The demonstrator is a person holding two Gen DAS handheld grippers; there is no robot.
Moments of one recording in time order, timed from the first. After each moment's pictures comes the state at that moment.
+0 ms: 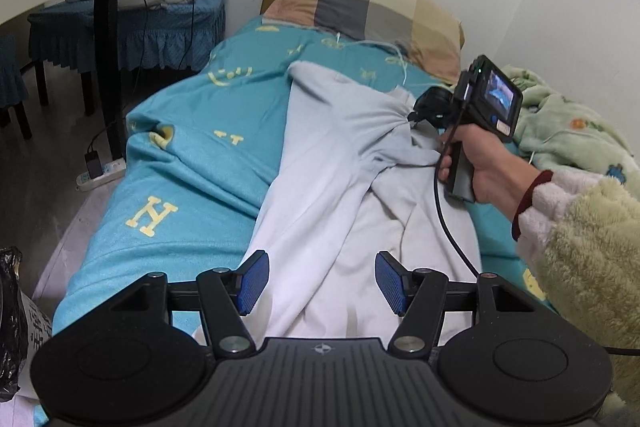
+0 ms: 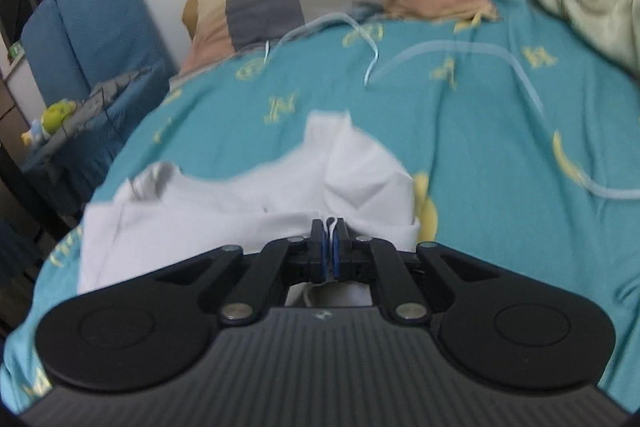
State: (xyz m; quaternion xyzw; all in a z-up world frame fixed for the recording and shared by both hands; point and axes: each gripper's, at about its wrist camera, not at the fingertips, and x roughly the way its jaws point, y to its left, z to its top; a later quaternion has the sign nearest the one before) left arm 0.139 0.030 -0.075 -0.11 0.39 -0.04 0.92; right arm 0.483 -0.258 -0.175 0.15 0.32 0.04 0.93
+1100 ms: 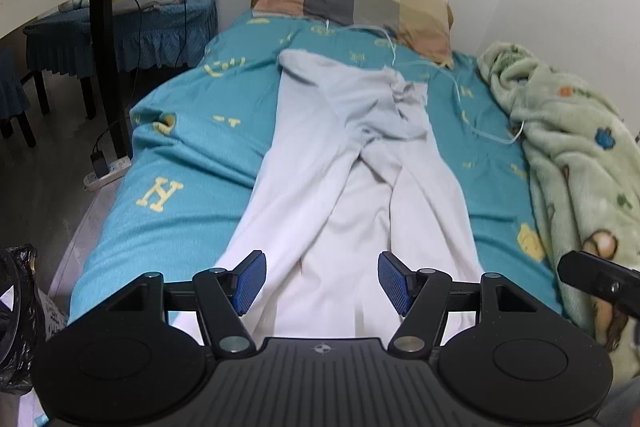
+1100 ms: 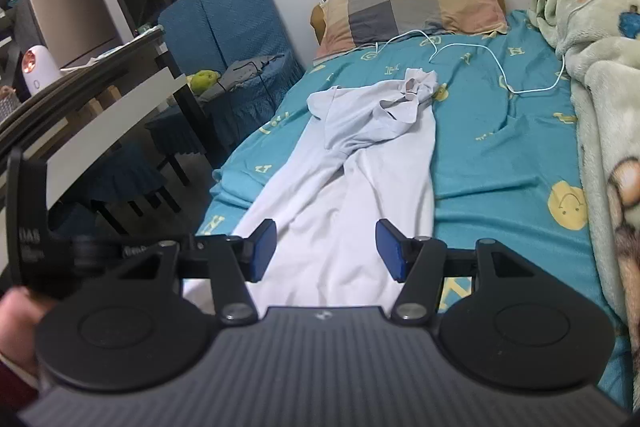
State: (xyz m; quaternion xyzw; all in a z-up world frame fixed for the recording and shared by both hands) left arm 0.098 0.014 -0.069 -0.07 0.41 -0.05 0.91; right arm 0.055 -0.249 -0.057 0.14 0.30 0.16 0.93
